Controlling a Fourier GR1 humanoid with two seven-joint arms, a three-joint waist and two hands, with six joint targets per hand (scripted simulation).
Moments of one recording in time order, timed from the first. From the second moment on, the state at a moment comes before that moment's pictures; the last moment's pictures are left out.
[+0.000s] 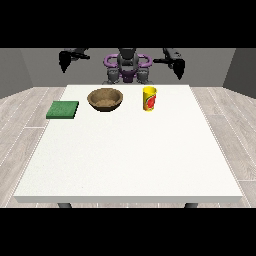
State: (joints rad) left arm -0.17 0.11 0.19 -1.48 0.11 -0.05 -0.23; right arm -0.06 -0.22 -0.20 -1.60 -0.22 0.23 -0.09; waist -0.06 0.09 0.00
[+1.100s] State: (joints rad) left arm -0.43 0.04 0.21 -0.77 0.03 0.11 -0.79; right arm -0.14 -0.23 -0.23 -1.46 -0.19 0.30 -0.25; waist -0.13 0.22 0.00
